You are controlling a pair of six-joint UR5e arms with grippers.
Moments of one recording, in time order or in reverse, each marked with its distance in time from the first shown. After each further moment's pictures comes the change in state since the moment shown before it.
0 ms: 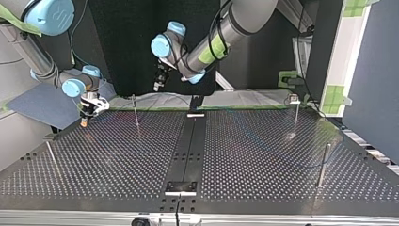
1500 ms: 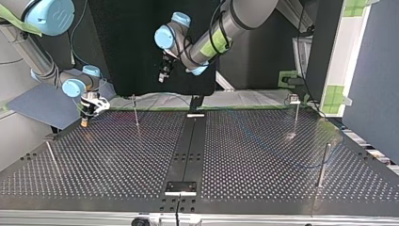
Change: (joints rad) left arm -0.021 0.036 -0.119 0.023 -0.020 -0.023; right arm 0.002 0.000 0.000 0.003 0.000 -0.001
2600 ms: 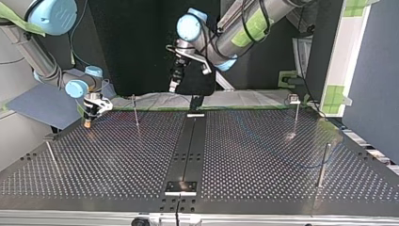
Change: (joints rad) left arm 0.097 0.301 -0.304 0.303 0.048 -0.285; right arm 0.021 0.000 -0.003 0.001 0.000 0.003
